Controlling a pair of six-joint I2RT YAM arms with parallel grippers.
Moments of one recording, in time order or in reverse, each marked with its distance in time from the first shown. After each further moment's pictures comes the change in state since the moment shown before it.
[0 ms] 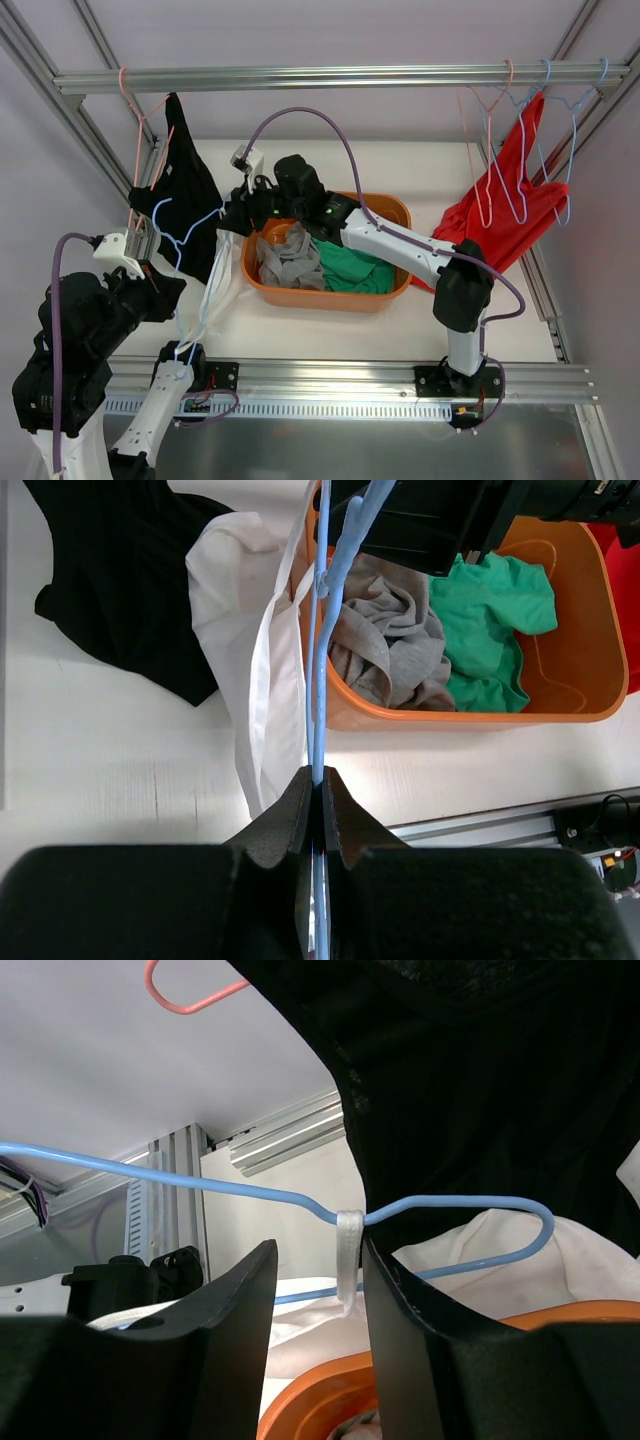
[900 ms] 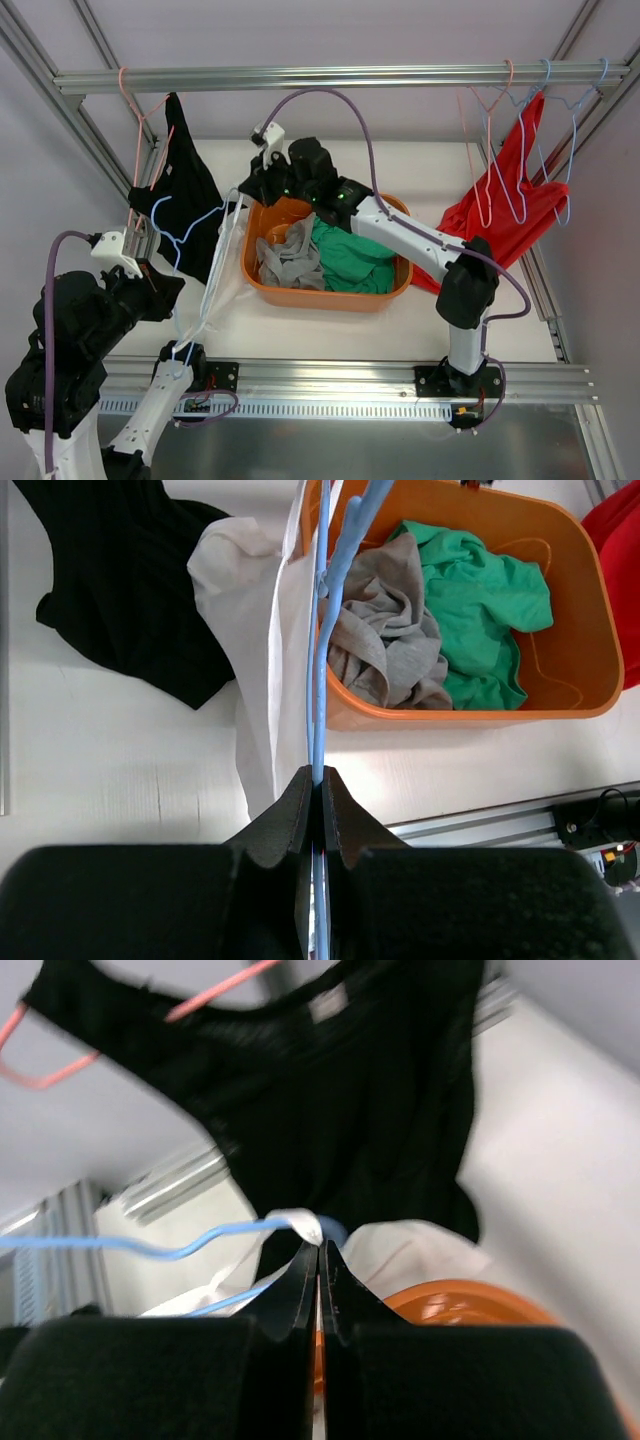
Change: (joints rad) left arm -0.024 0.012 0.015 -0.002 -0.017 0.000; right arm -0.050 -0.012 0.024 -0.030 0.156 -0.067
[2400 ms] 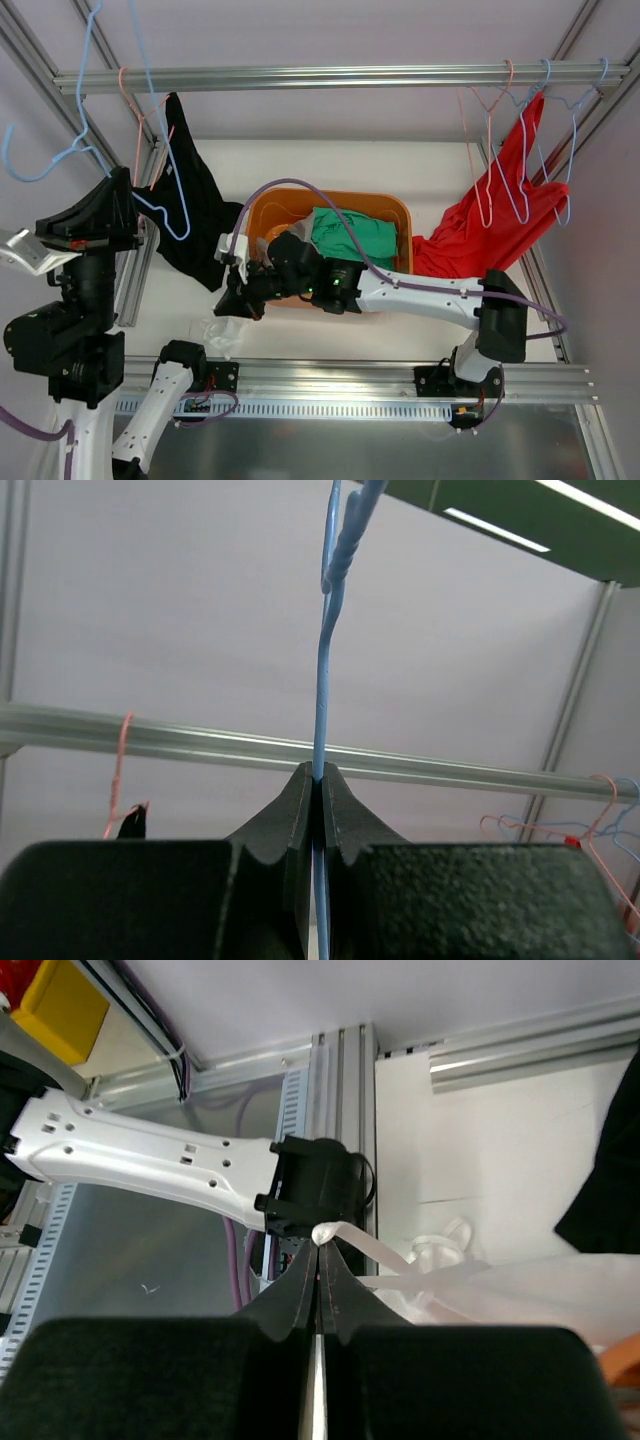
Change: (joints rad) left arm -0.048 -0.072 -0.330 1.404 -0.153 -0.011; right arm 0.346 -0.262 -0.400 0.130 -0.140 0.057
